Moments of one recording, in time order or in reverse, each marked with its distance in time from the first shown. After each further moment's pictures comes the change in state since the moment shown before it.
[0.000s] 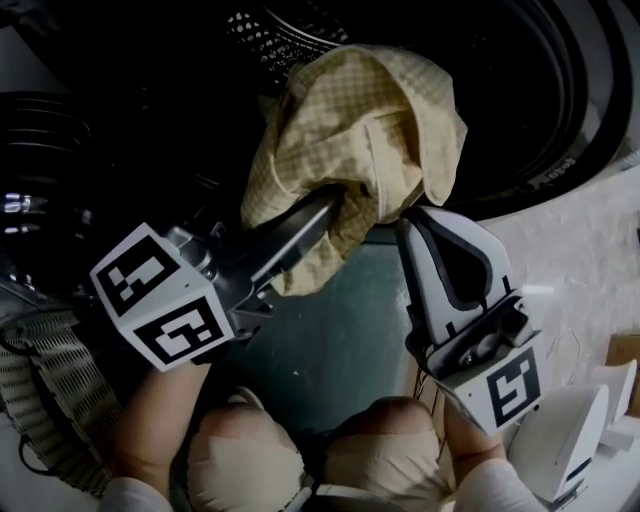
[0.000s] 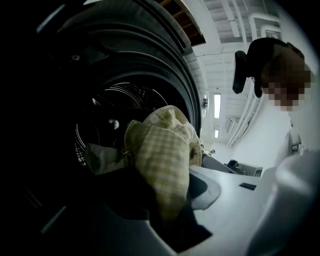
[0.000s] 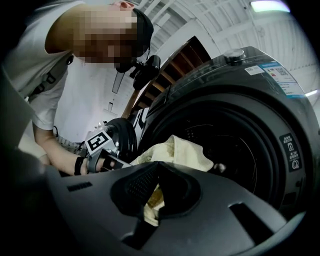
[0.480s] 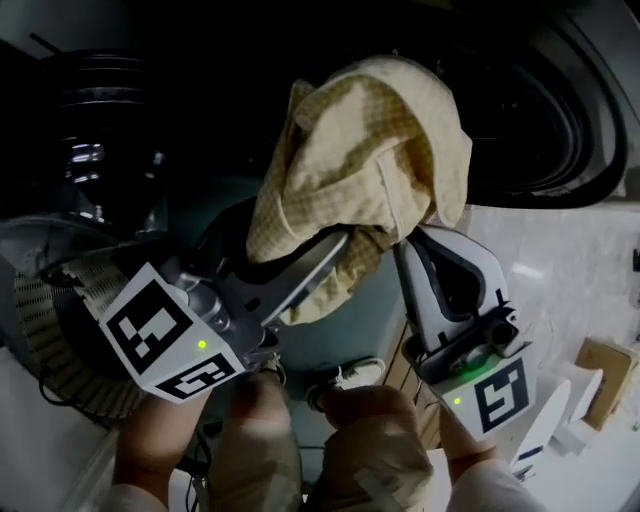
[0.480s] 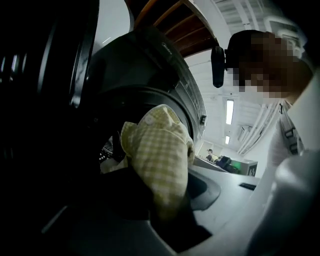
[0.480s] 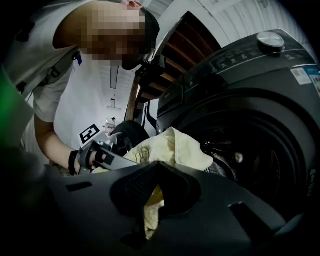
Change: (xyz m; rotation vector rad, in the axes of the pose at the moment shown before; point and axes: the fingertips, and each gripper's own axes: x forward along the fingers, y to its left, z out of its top) left arm -0.006 0.000 -0.001 -0.142 0.039 0.101; right arm 0.028 -0.012 -0.016 0.133 0.233 0.109
